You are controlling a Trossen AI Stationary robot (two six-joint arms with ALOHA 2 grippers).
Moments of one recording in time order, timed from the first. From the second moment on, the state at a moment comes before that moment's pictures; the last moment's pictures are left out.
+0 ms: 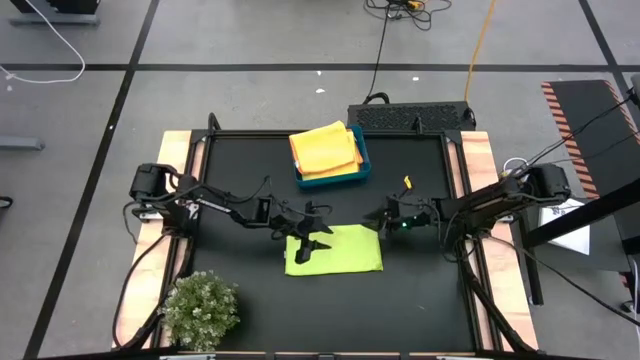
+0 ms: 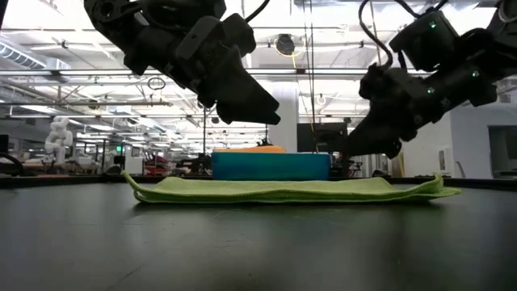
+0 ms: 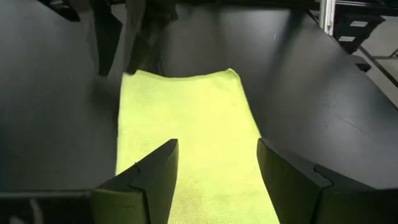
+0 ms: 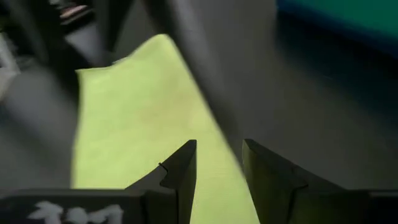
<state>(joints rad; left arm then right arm) -0.05 1.72 0.86 0.34 0.16 -0.07 -0.01 1.34 0.25 0.59 0.06 0.43</state>
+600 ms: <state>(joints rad) -0.09 1.72 0.86 0.34 0.16 -0.13 -0.11 1.16 0.25 0.24 -0.10 0.43</state>
